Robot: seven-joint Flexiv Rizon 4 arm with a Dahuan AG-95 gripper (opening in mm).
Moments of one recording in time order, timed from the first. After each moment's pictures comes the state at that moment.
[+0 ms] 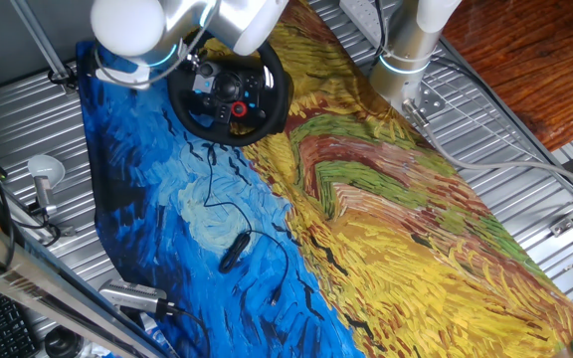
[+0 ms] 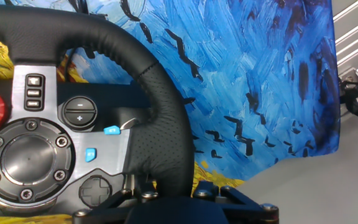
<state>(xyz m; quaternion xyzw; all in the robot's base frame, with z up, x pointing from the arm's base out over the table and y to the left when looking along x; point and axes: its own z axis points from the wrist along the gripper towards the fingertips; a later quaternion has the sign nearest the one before) 0.502 -0.192 0.193 0.41 -0.86 0.20 0.22</state>
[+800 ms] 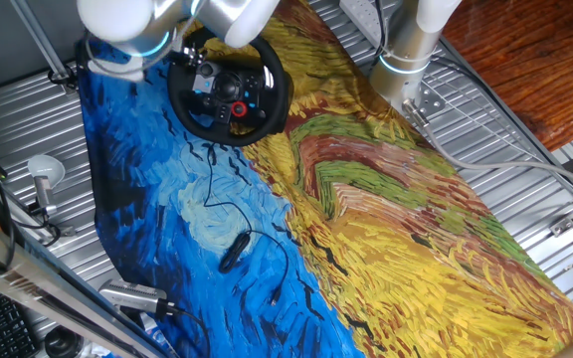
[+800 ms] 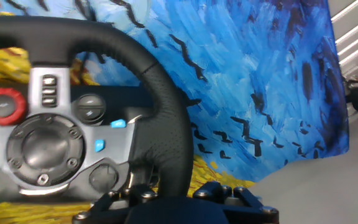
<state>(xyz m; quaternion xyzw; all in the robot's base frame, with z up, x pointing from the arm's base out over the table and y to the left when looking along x) 0.505 -0.184 0.219 0.42 -0.87 0.15 0.21</state>
